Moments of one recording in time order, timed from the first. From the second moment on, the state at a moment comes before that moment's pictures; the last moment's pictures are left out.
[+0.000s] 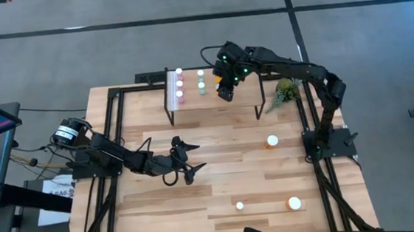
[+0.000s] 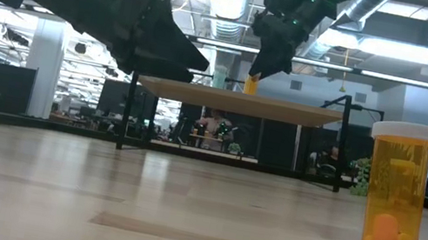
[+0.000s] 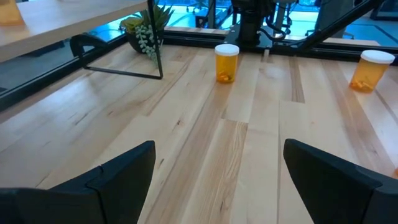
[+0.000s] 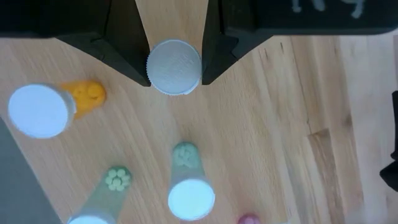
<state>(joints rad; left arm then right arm) -0.31 1.60 0.53 0.75 -0.57 -0.20 -0.55 1.81 1.71 -0.85 -0.21 -0.13</state>
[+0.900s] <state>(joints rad) -0.31 1.60 0.53 0.75 -0.56 -0.20 -0.55 1.81 1.71 -0.87 -0.21 -0.12</state>
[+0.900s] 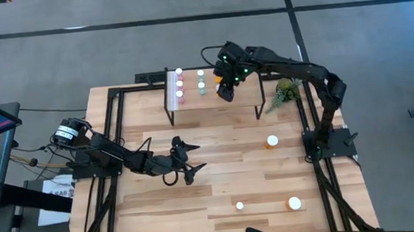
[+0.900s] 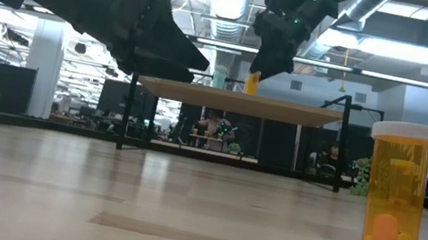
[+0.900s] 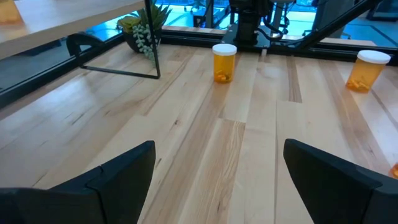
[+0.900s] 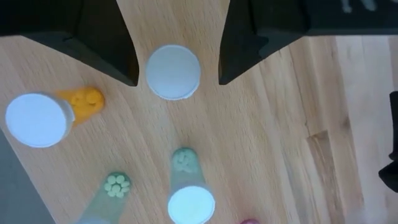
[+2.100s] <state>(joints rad) -0.31 1.60 0.53 0.76 -0.53 -0.23 0.18 1.50 1.71 -1.18 0.03 0.12</state>
